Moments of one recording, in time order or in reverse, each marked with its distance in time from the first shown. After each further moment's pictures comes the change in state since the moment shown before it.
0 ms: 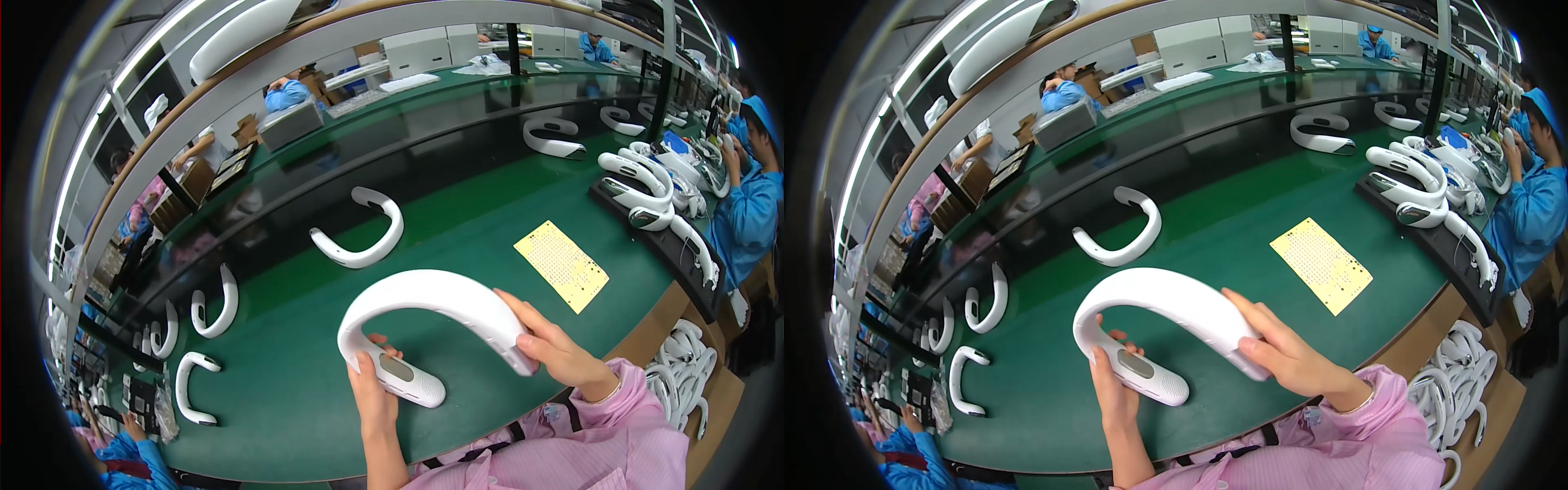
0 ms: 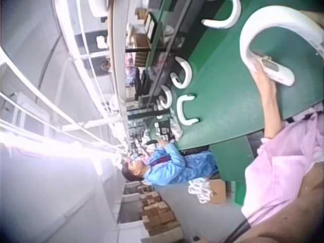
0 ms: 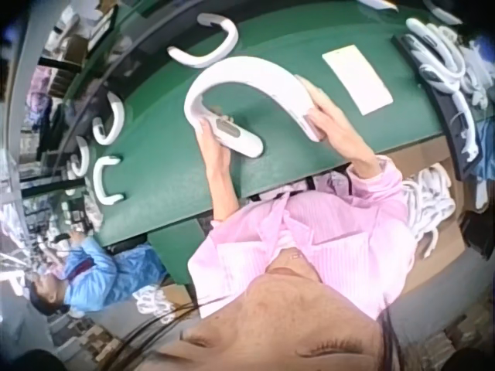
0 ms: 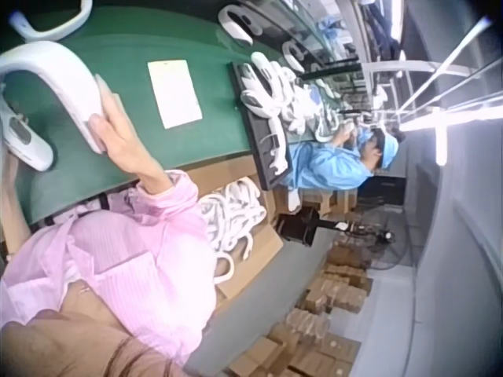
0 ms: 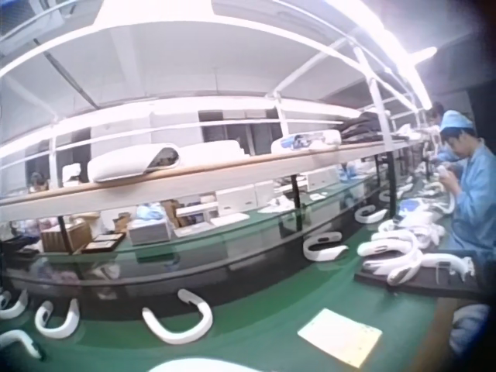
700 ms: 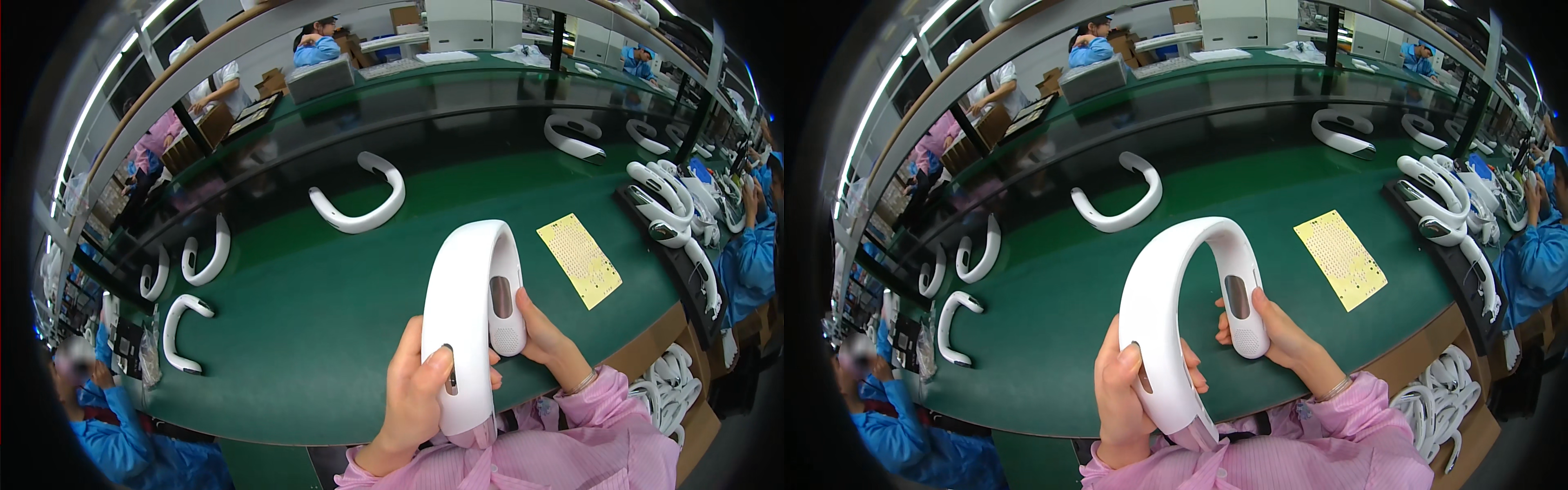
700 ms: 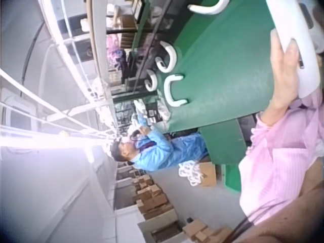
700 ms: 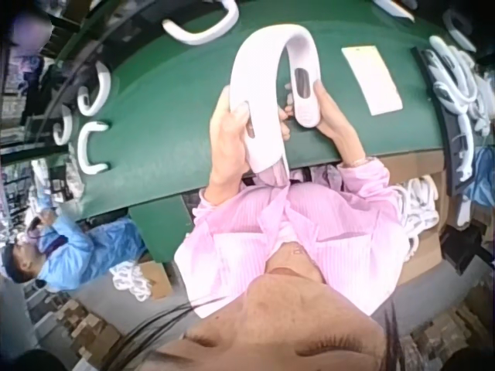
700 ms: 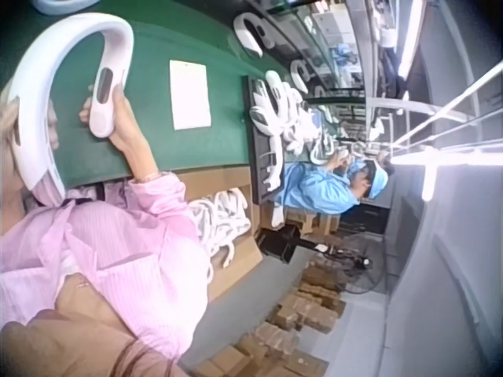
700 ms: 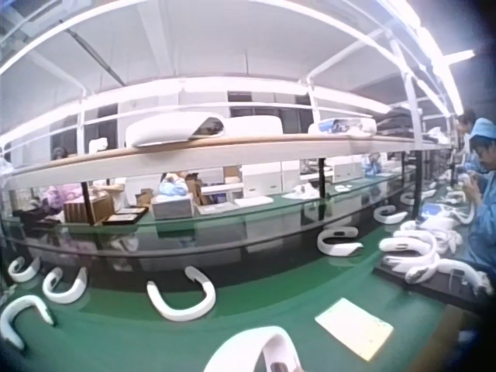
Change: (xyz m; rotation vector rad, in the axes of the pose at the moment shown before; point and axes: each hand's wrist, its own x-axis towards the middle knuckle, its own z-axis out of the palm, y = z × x) left_hand -0.052 0.071 0.090 0.139 -0.165 -0.140; right_hand 0.039 0.089 0.015 0.621 0.017 0.239
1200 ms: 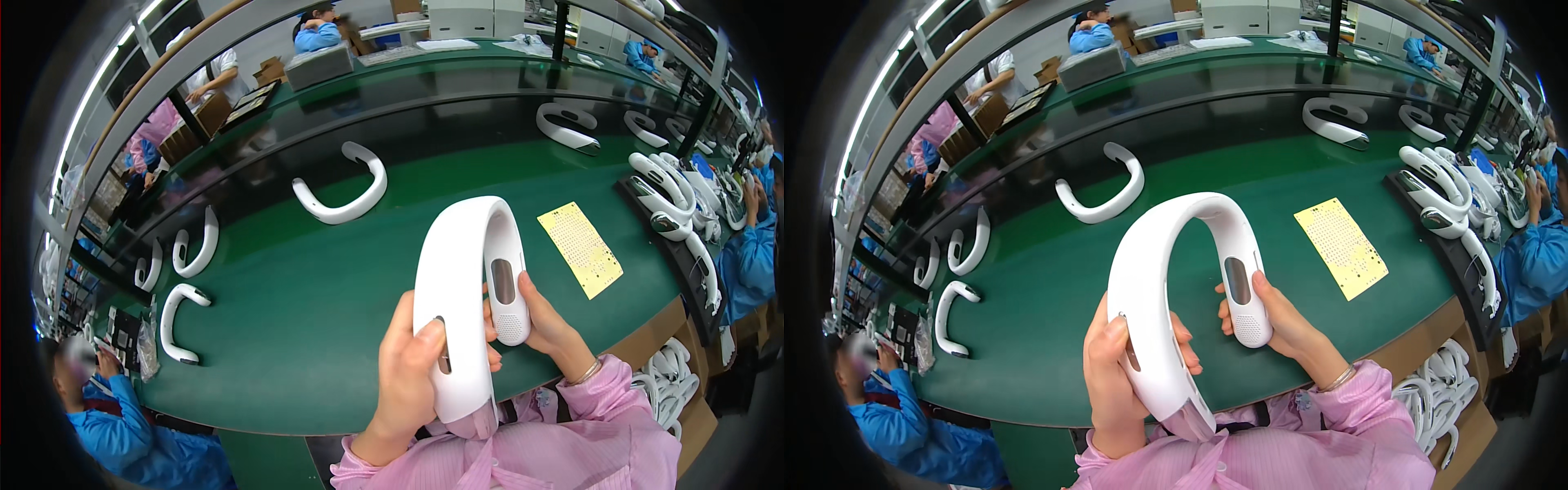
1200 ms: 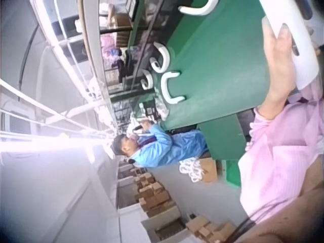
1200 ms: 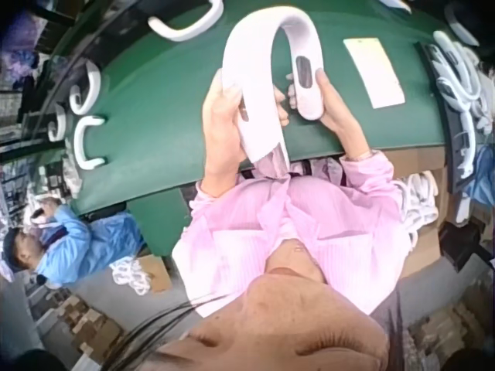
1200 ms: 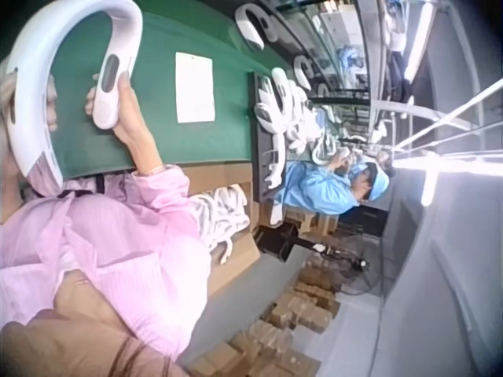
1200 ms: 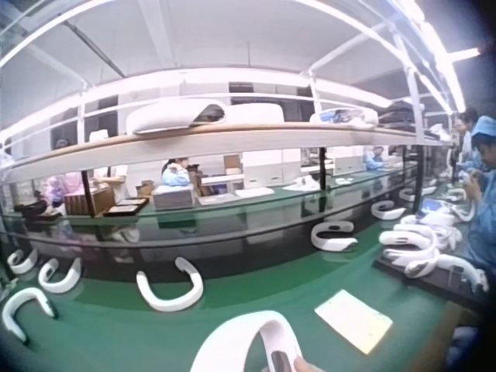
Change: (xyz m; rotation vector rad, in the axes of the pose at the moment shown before) left_hand 0.009 -0.001 -0.006 -0.154 -0.133 0.032; right_hand -0.002 -0.007 -0.003 -0.027 -0.013 0.008
